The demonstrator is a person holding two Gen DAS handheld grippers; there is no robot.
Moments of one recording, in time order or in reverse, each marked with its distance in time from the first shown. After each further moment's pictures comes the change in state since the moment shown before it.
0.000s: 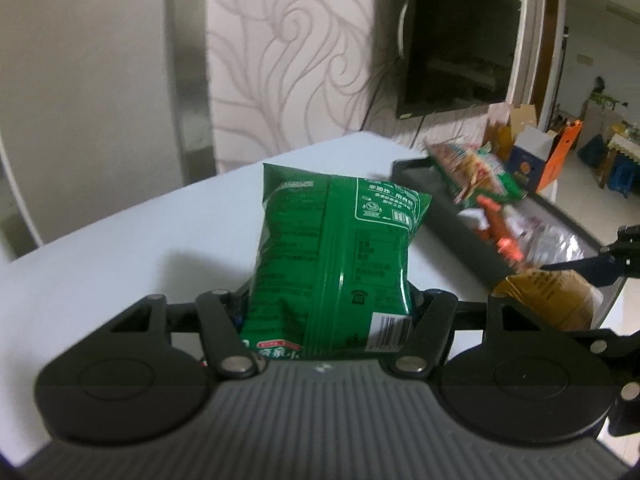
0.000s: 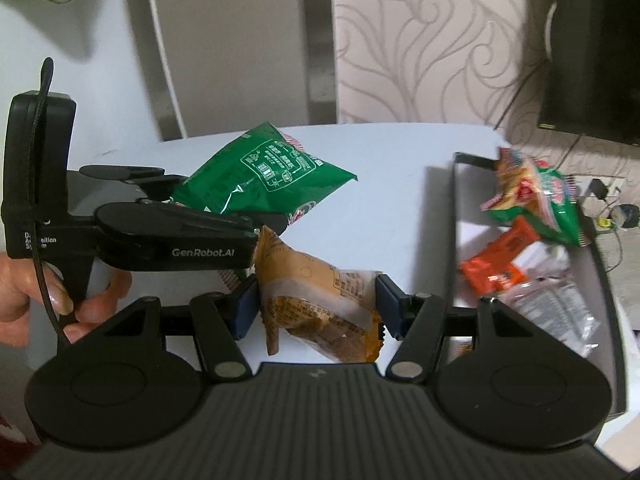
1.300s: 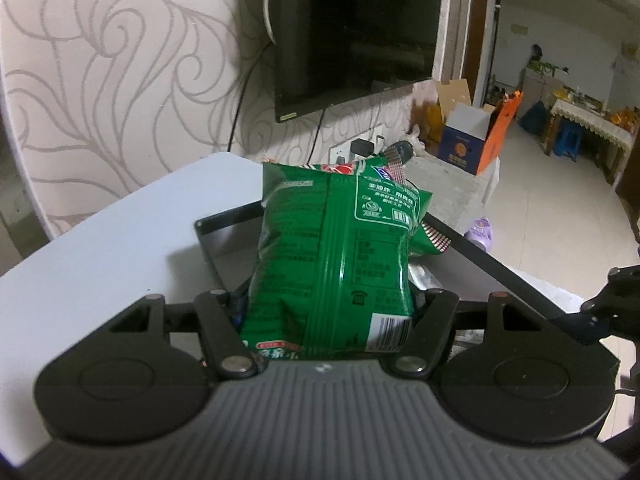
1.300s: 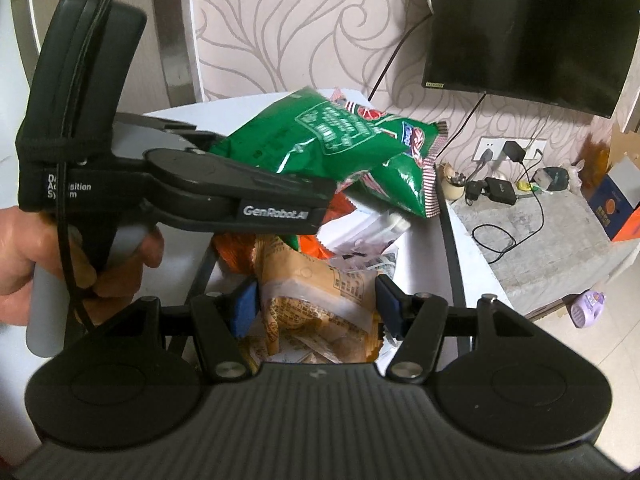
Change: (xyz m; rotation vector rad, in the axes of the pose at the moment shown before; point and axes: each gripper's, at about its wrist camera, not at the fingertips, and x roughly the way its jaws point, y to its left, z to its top) left arm 0.128 -0.135 0.054 0.137 0.034 -0.173; right arm 0.013 -0.140 -0.013 0.075 0.074 -0.203
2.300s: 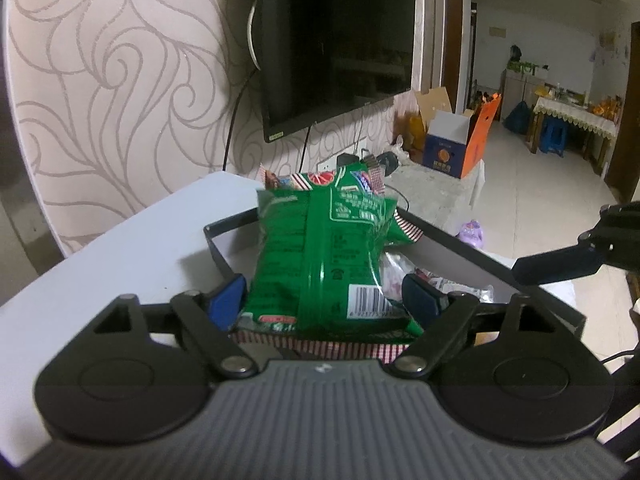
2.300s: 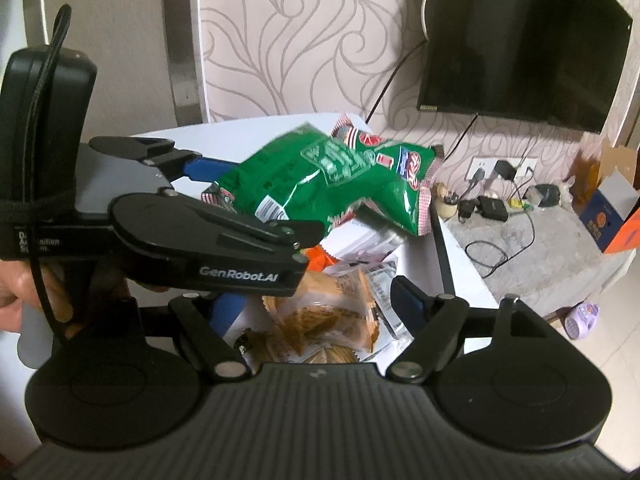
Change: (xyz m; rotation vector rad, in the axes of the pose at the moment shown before) left arm -0.050 -0.003 -0.015 0.060 -0.070 -0.025; right arm -0.032 0.010 -0.005 -0.005 -0.081 -0.023
